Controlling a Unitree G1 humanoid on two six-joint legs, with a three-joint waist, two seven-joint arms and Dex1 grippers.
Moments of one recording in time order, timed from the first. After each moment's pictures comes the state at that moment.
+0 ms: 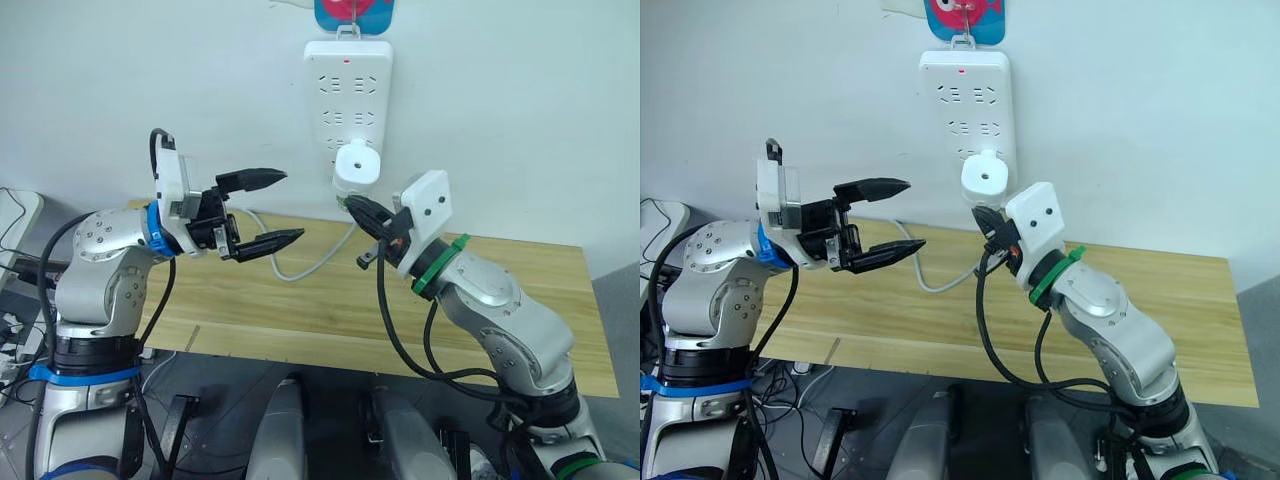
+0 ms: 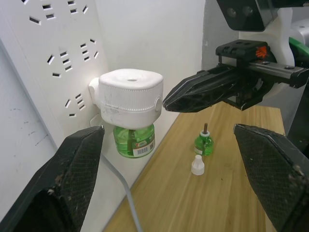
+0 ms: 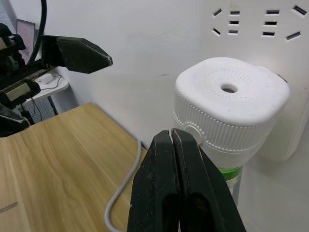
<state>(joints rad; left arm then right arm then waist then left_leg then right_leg) -0.55 0.66 0.16 -0.09 -0.57 0.25 -1.19 -0.51 -0.30 0.23 -0.63 0.41 0.75 0.15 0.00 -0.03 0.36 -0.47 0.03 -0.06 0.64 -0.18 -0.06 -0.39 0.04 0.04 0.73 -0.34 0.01</state>
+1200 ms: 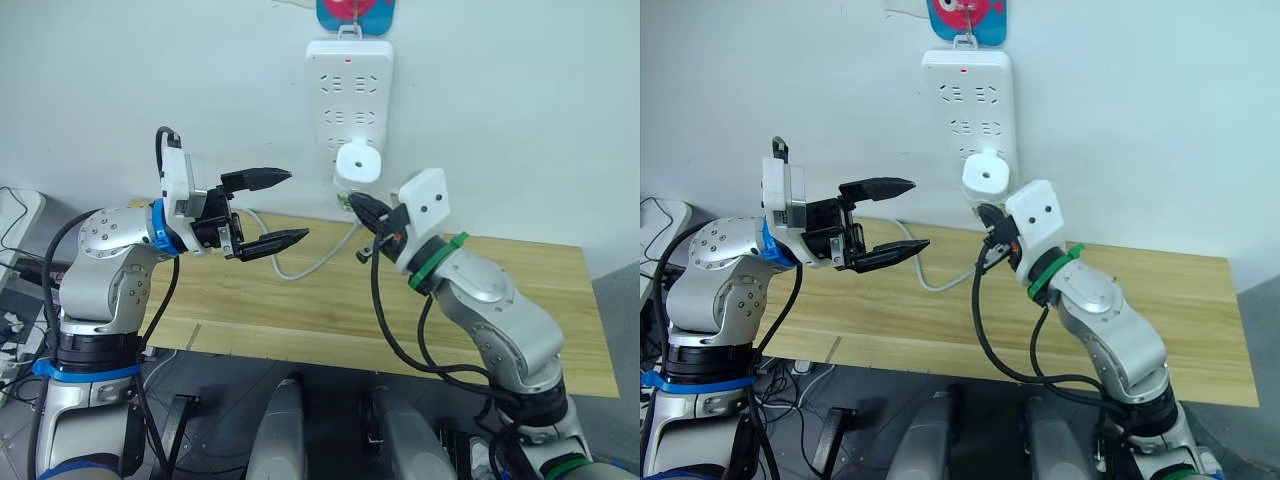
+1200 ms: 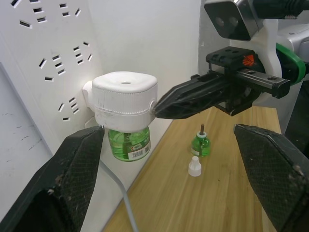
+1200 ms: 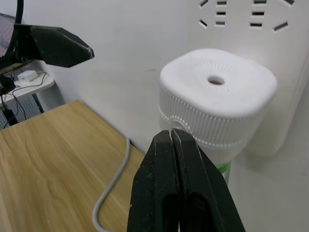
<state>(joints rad) -0.56 0.66 0.14 -0.09 -0.57 0.25 -1.19 -0.48 -0.26 0.19 -0.63 0.34 0.80 0.20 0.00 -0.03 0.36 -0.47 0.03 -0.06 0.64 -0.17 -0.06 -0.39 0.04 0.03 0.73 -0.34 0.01</state>
